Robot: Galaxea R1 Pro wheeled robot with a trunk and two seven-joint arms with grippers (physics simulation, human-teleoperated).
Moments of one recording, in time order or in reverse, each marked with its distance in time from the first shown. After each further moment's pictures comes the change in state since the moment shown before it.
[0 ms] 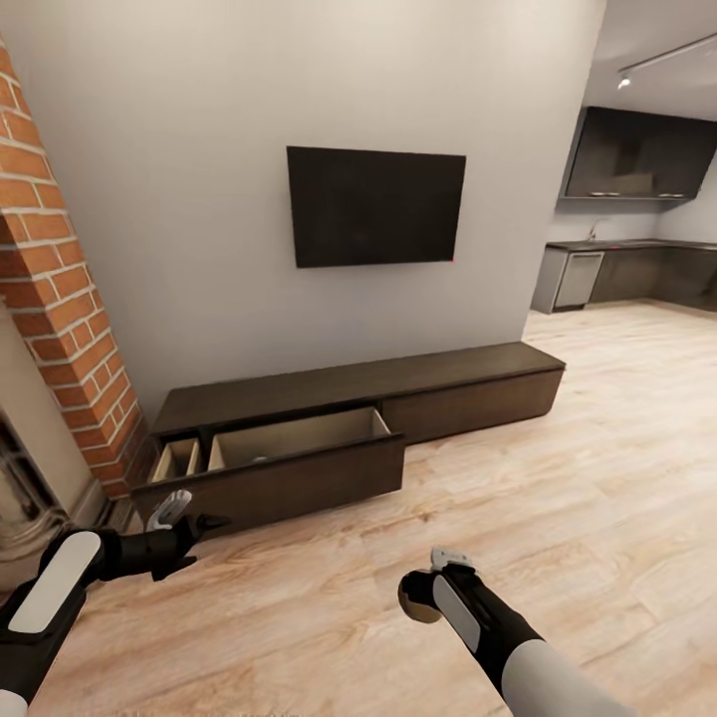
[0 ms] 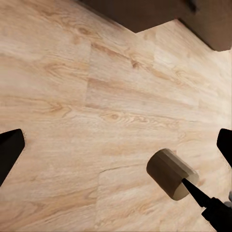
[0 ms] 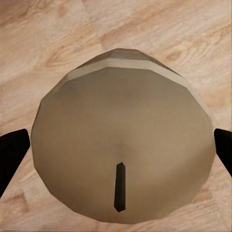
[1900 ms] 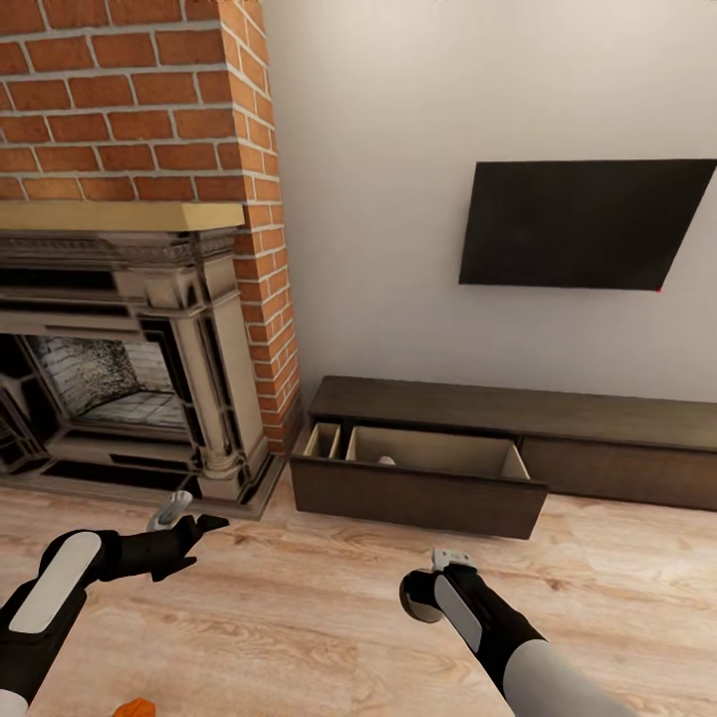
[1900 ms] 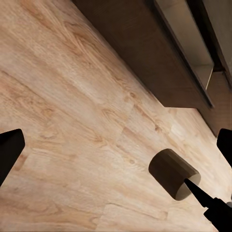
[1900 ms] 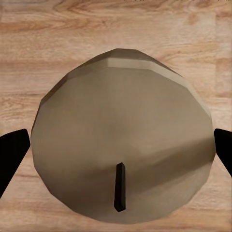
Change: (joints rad) left arm 0.000 -0.001 0.001 0.002 -0.006 0.000 0.002; right arm 0.000 -0.005 -0.001 -0.001 -0.001 -0.001 0.000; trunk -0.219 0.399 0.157
